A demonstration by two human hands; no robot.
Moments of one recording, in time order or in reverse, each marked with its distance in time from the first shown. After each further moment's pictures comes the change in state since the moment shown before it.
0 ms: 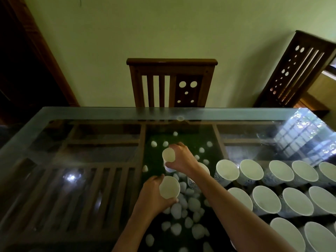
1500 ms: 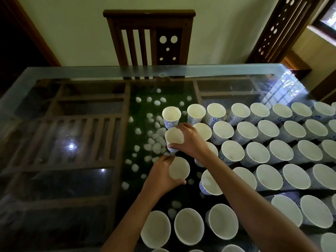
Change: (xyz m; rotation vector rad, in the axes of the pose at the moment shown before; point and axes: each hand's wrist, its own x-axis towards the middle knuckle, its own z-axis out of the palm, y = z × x) left_hand -0.132 0.048 0.094 0.090 -0.089 0.125; right_hand -0.188 0.045 -0.008 0.049 0.120 -0.008
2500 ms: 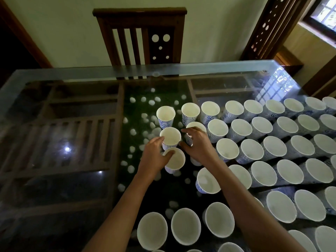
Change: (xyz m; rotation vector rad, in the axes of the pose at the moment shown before) left_hand 0.038 0.004 -0.016 -0.055 0.195 -0.041; right_hand -0.033 0.007 -0.022 0.066 0.100 0.109
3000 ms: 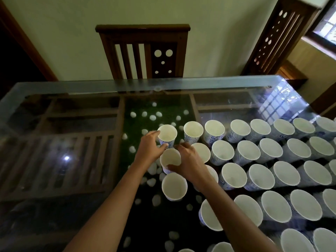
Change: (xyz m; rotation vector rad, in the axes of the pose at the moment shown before) left_hand 0.099 -0.010 -0.010 0.011 0.020 -0.040; right_hand 0.041 -0.003 0.024 -0.144 -0.122 -0.048
